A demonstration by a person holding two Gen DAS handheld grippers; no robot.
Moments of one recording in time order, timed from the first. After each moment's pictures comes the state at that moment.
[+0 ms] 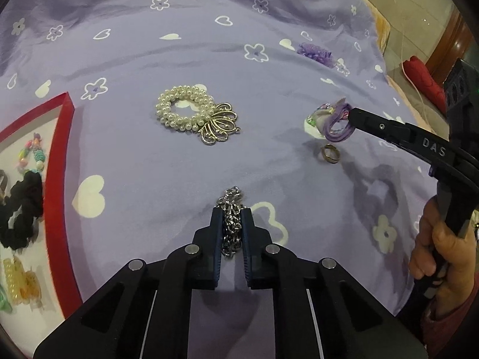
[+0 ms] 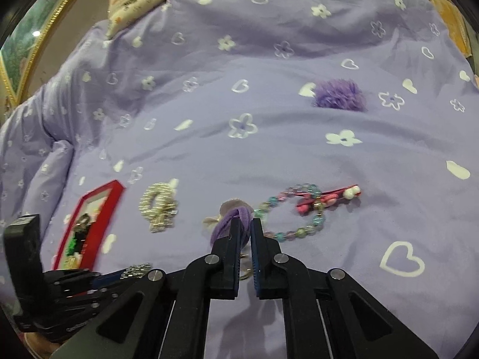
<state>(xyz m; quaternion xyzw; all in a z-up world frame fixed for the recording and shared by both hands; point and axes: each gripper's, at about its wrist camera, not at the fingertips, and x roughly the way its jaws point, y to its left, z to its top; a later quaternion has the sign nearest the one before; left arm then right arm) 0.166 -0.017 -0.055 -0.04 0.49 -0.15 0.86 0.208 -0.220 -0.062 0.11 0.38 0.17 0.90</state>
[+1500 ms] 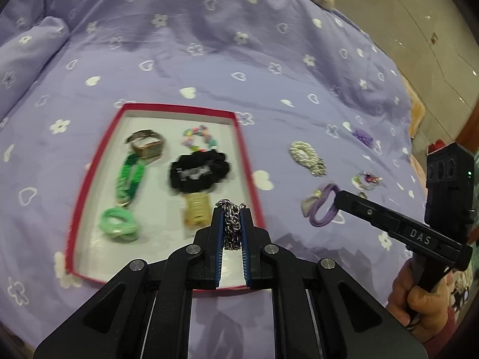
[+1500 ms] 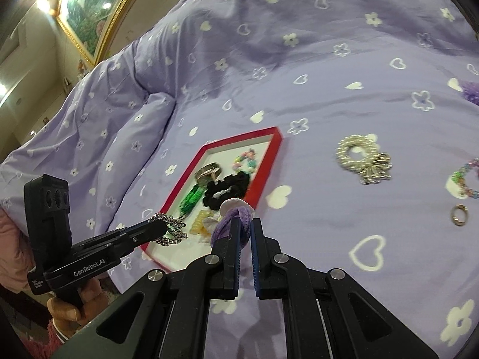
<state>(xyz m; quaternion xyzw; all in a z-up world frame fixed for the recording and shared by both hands) 0.054 0.154 0.006 -0.16 0.41 -0.01 0.90 0.129 -0.056 -0.036 0.11 0.40 0.38 0.83</state>
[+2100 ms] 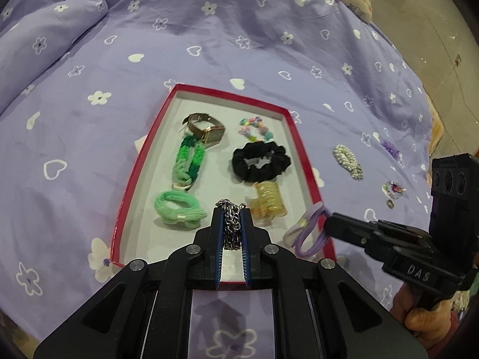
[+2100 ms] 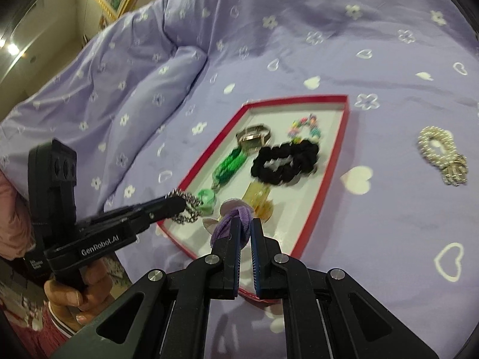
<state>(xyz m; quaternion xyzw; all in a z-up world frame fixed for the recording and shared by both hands) 0.038 0.211 -0.025 -0.19 0.42 0.04 0.89 0.112 0.037 -0.057 0.02 0.44 0.44 0.78</state>
